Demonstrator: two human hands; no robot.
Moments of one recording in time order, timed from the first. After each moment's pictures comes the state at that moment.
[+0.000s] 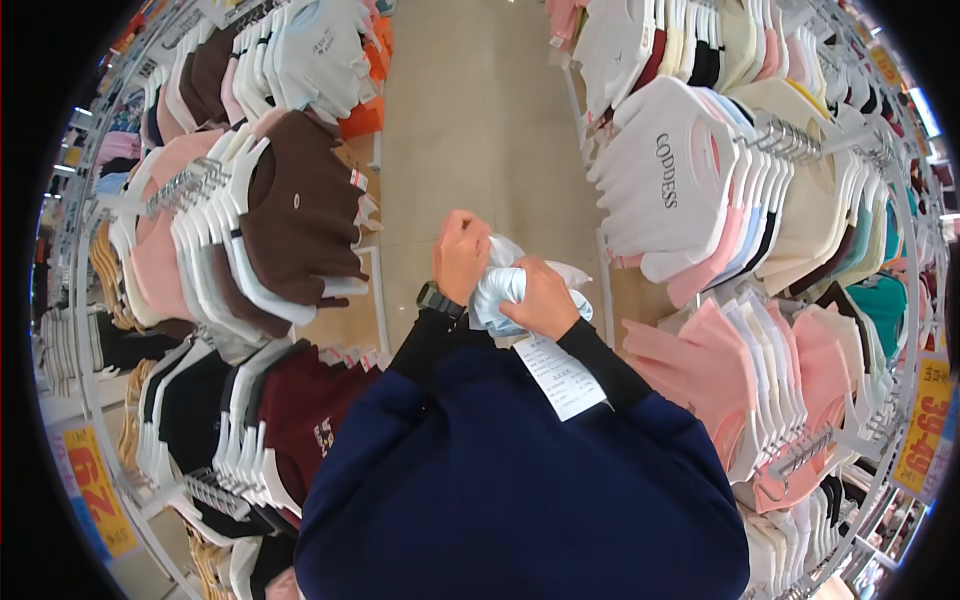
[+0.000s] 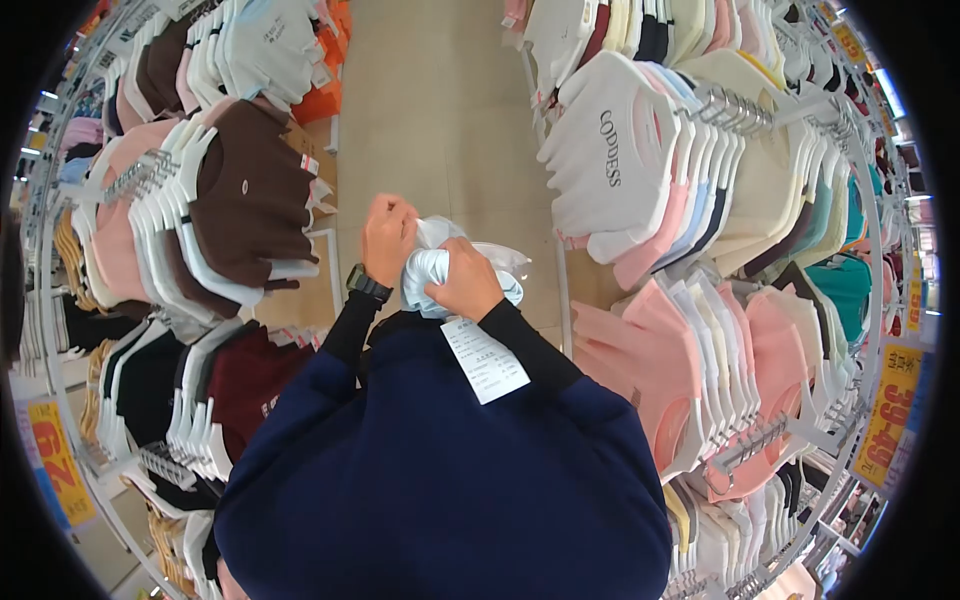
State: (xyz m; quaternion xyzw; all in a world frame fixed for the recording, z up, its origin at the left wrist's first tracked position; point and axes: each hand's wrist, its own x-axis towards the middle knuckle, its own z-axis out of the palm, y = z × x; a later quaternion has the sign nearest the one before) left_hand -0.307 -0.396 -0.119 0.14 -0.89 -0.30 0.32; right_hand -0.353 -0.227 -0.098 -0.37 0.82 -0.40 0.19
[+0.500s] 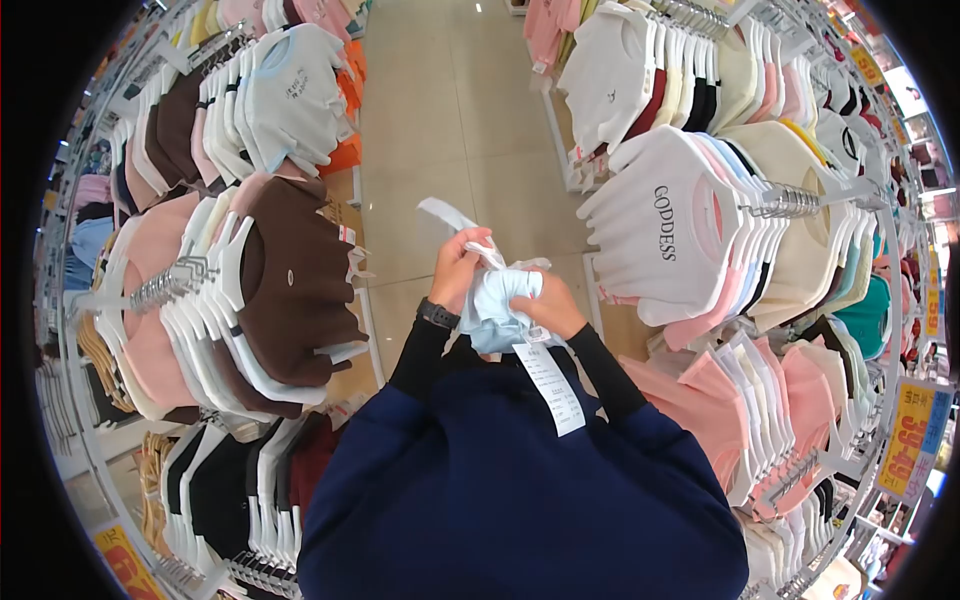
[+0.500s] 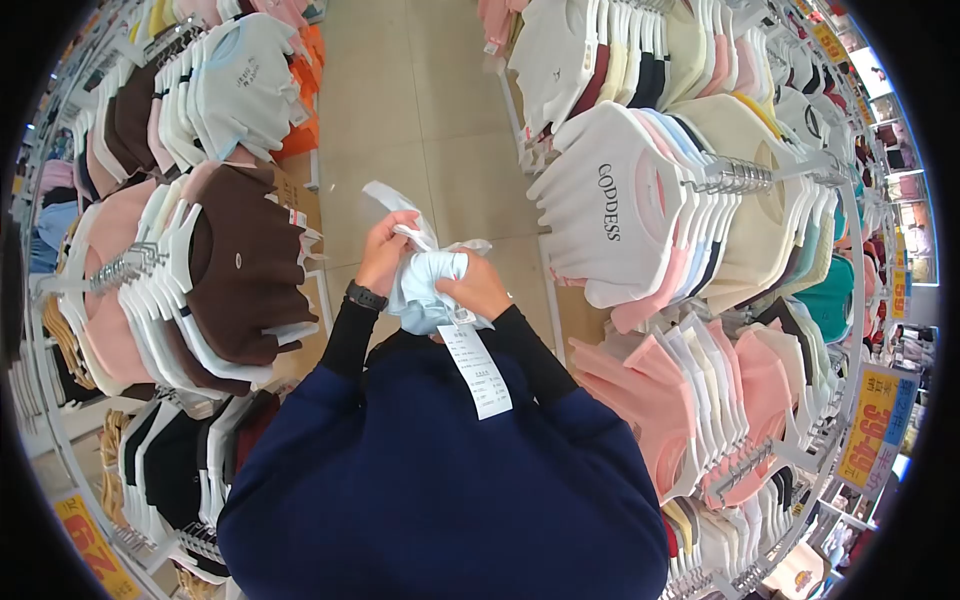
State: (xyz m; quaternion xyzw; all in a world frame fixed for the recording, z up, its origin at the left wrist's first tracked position) left_hand -0.399 -0.493 -0.136 0.23 -0.55 -0.80 0.09; right_hand -0.452 -0.305 -0.106 -0.21 0.80 -0.47 0.32
